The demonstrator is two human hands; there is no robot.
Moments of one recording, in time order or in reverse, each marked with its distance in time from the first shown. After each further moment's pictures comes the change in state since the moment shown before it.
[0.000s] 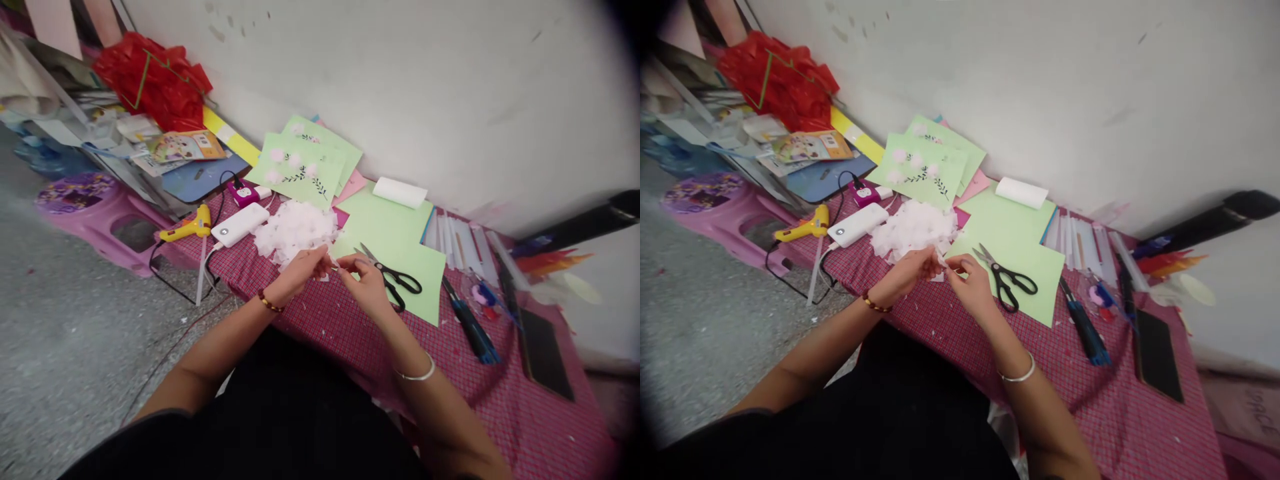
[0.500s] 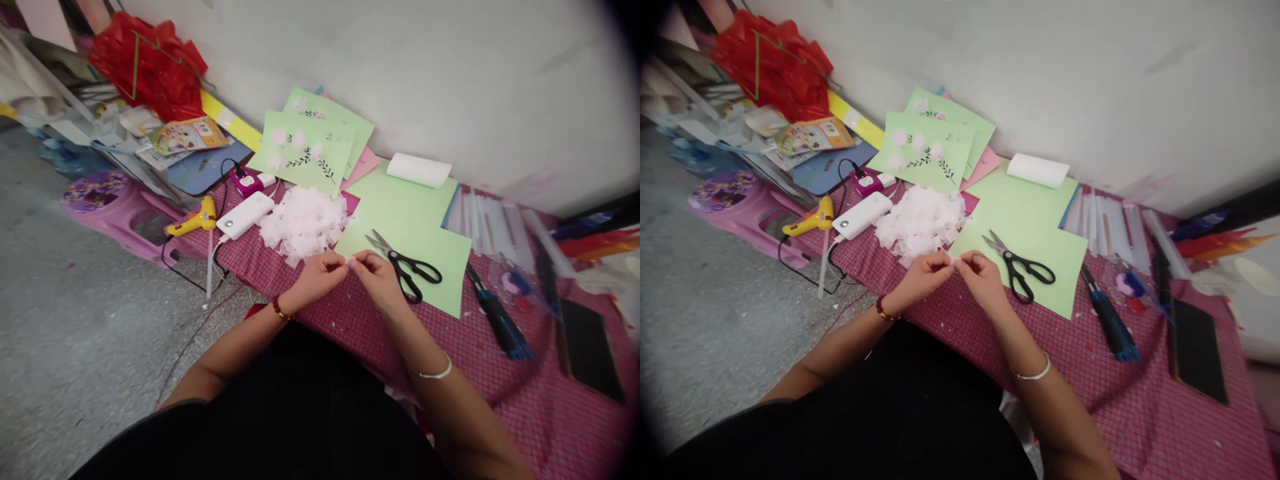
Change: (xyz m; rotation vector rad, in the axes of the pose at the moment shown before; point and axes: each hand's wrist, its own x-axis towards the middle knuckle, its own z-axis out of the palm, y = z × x) left_hand -0.016 -0.016 0.016 0.354 0.012 0.222; right_hand -0.011 0.014 0.004 0.326 -0.025 0.264
